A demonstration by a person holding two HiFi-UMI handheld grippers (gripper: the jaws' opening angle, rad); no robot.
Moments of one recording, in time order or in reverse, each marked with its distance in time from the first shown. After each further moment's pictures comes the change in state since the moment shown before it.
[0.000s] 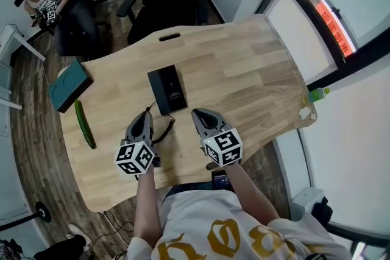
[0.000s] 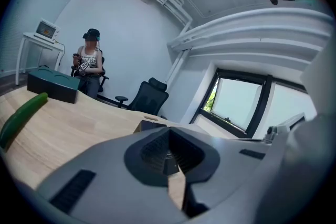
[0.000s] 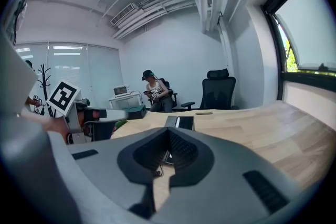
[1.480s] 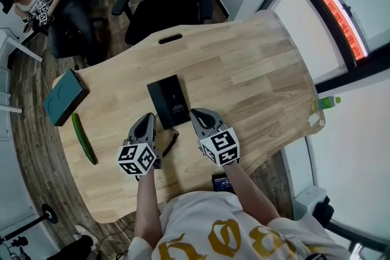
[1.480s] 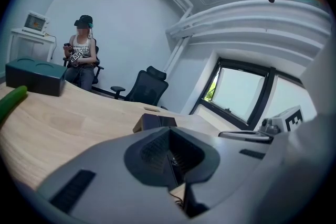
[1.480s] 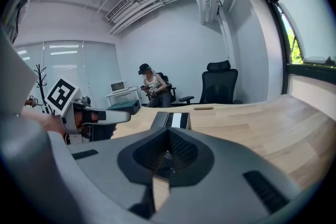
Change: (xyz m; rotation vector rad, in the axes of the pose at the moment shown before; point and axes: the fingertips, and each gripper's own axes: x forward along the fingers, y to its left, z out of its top) left arm 0.067 0.027 -0.021 0.013 0.125 -0.033; right arm 0.068 -0.033 -0.011 0.019 0.060 0.011
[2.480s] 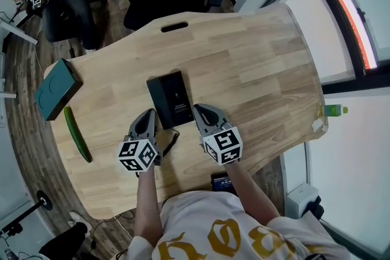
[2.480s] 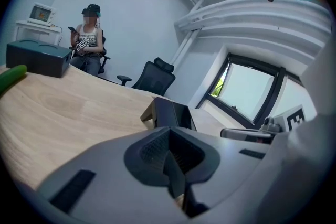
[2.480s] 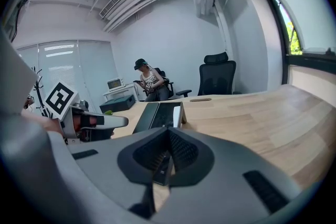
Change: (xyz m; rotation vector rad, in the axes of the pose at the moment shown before) left arm 0.027 0.026 -0.033 -0.066 0.068 0.046; right arm 0.029 -0.022 -0.023 0.040 0.050 -0.008
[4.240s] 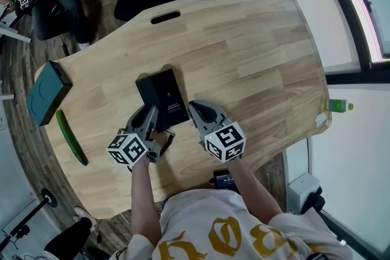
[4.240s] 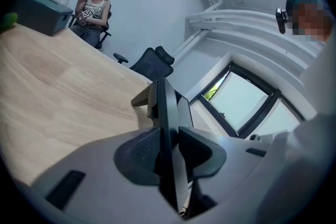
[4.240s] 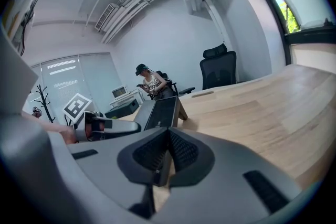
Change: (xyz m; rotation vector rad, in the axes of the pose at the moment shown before) left arm 0.032 -0.002 -0.019 -0.203 0.084 -0.146; right arm 0.011 -0.011 -0.013 0.118 -0.028 0.107
